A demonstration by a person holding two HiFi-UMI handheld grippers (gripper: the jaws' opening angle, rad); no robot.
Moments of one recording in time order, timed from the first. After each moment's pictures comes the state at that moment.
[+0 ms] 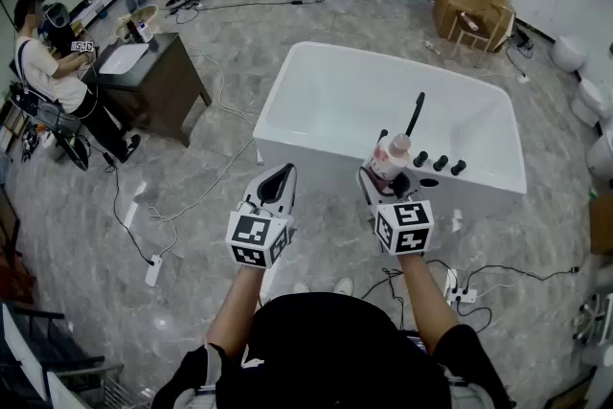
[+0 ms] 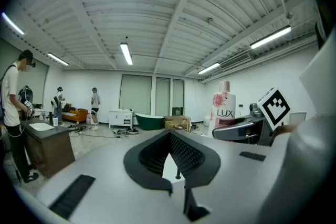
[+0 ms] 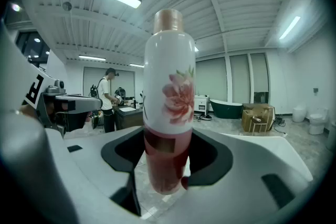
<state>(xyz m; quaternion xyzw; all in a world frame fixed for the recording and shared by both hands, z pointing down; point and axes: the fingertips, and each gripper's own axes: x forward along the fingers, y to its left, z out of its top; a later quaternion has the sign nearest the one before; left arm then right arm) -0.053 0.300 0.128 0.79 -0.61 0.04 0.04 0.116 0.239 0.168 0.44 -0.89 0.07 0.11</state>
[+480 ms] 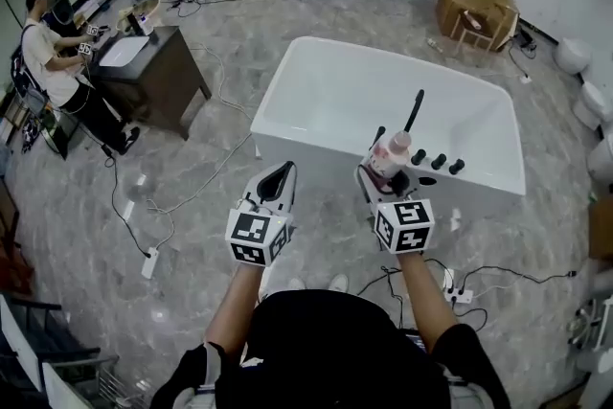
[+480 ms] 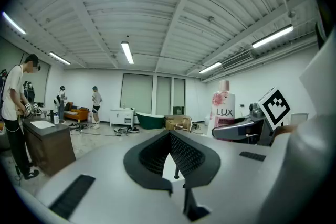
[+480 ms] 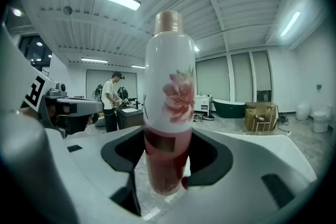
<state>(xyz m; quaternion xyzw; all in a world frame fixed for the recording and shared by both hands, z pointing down) -0.025 0.296 0.132 0.79 -0.61 0.04 0.05 0.135 0.233 0.173 0.42 -0.90 0.08 0.09</state>
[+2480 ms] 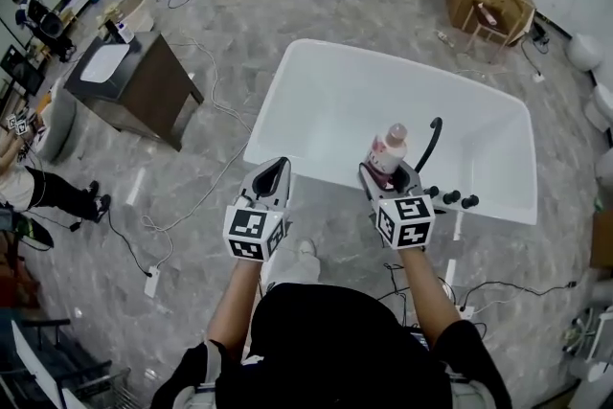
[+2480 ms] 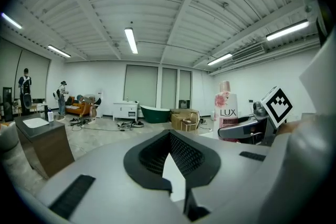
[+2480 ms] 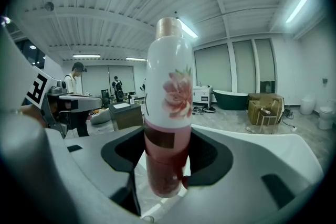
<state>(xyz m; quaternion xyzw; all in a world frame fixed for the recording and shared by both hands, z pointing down) -0.122 0.056 0.173 0.78 -0.62 0.07 0.08 0.057 -0.003 0.221 0.42 -0.89 0.12 0.13</state>
